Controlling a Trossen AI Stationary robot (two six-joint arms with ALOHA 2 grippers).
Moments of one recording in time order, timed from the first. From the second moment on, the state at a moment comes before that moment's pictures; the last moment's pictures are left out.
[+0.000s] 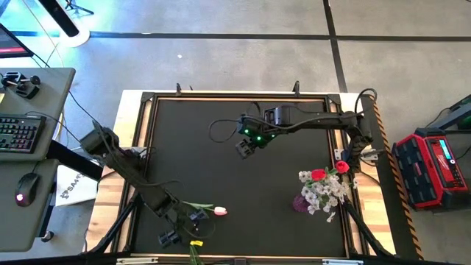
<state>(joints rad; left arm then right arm) -0.74 1.67 0.91 -0.16 0.15 0.16 -0.04 1.84 1.83 -1.17 0.01 0.83</state>
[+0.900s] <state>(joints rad) -0.85 1.72 1.07 -0.26 -0.02 0.23 0.30 1.73 1.83 -1.19 0.25 1.19</state>
